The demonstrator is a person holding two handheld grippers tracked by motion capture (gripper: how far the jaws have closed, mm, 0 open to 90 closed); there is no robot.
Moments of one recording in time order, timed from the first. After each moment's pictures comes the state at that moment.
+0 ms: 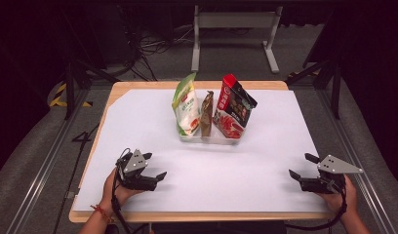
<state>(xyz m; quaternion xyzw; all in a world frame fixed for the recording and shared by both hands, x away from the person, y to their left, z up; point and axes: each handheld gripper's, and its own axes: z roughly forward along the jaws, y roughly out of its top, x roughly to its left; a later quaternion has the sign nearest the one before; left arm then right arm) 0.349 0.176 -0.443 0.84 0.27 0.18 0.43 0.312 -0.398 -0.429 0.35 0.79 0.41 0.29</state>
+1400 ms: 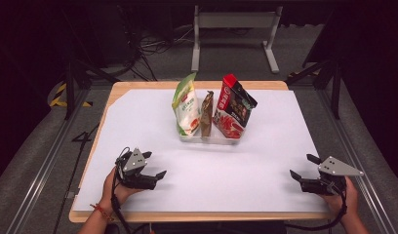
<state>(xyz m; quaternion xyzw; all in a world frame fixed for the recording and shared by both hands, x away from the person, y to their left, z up) 0.352 0.178 -0.442 0.84 0.28 0.18 0.43 0.308 -0.398 -0.430 0.36 0.78 0.40 0.31</state>
